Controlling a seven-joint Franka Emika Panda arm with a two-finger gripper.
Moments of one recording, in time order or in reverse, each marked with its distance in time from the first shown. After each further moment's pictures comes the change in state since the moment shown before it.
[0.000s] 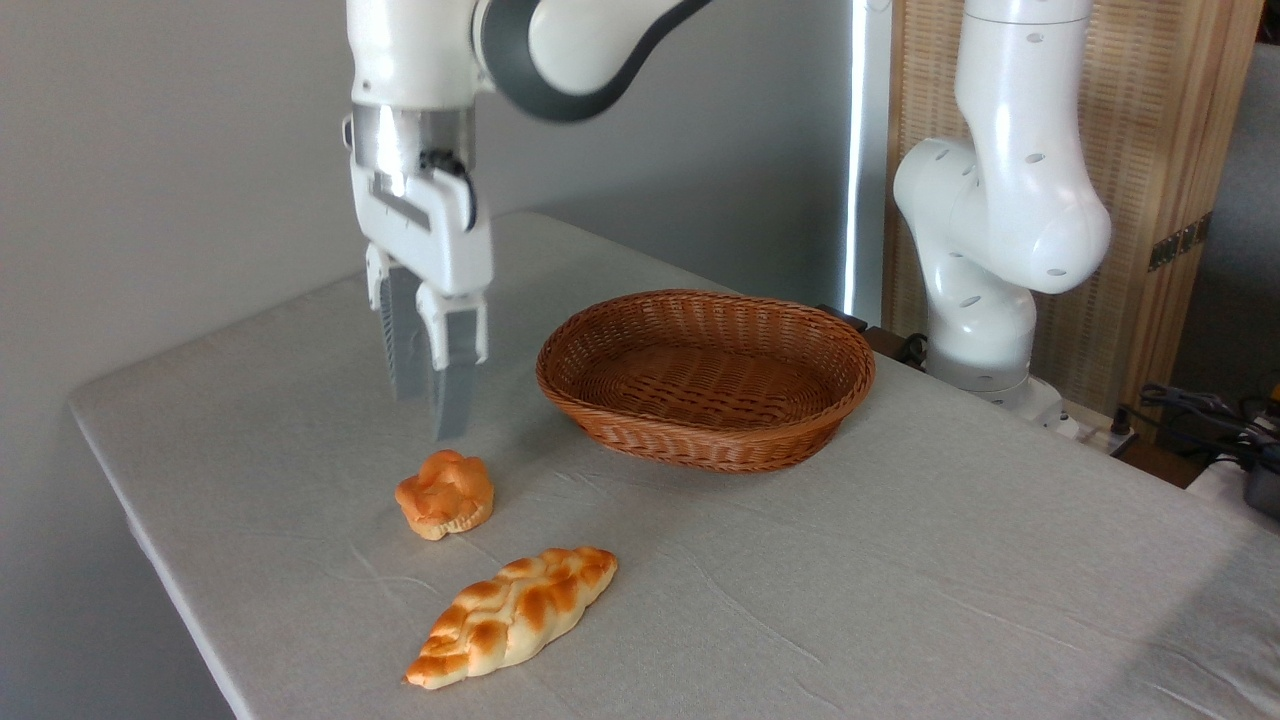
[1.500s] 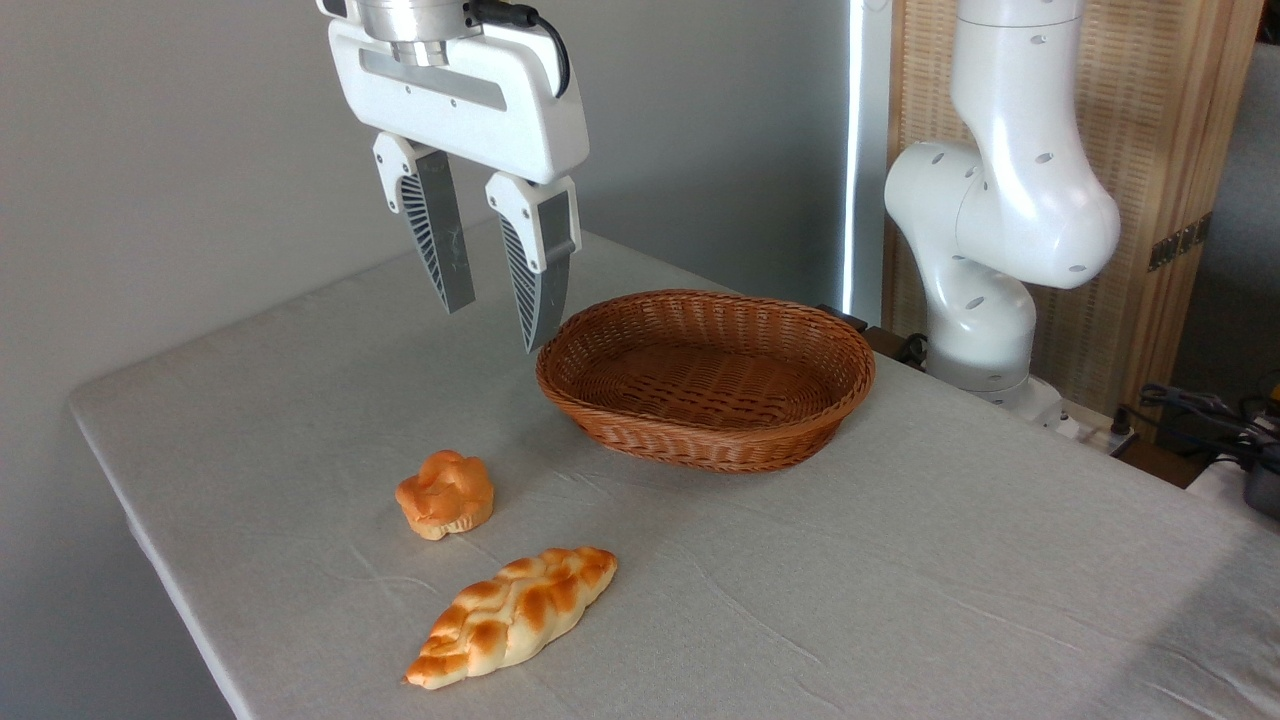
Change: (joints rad) arm 0.181 0.054 0.029 0.390 -0.167 -0.529 0.038
